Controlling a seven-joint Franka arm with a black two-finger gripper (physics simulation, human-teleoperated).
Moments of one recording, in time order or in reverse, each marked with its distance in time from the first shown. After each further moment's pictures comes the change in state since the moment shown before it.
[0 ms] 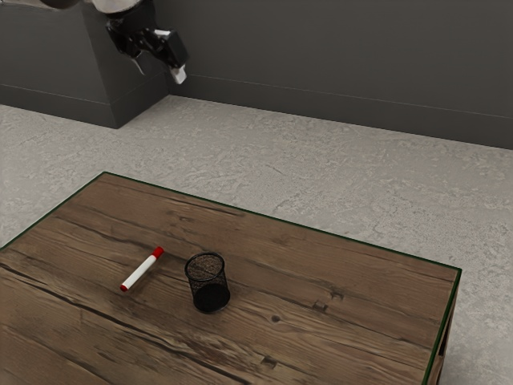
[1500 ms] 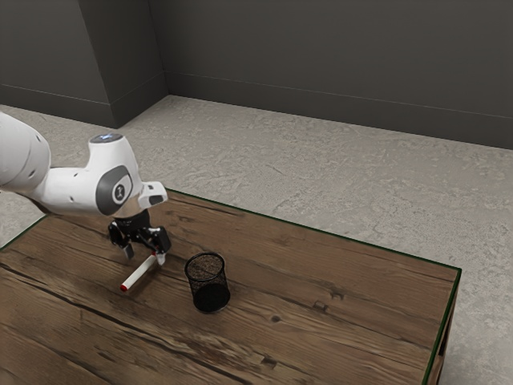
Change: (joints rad) arm 0.225 0.407 0.061 -0.600 -0.120 0.619 0.088
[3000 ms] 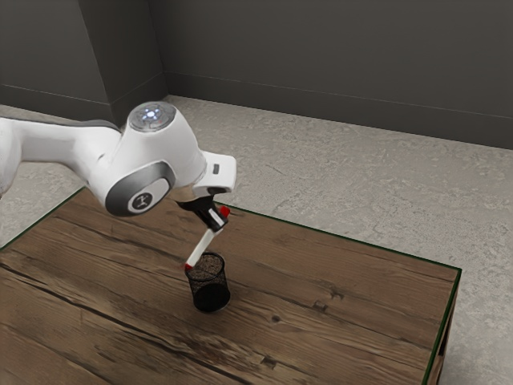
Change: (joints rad) arm -0.138 -0.448 -0.297 -0.216 0.332 0.141 -0.142
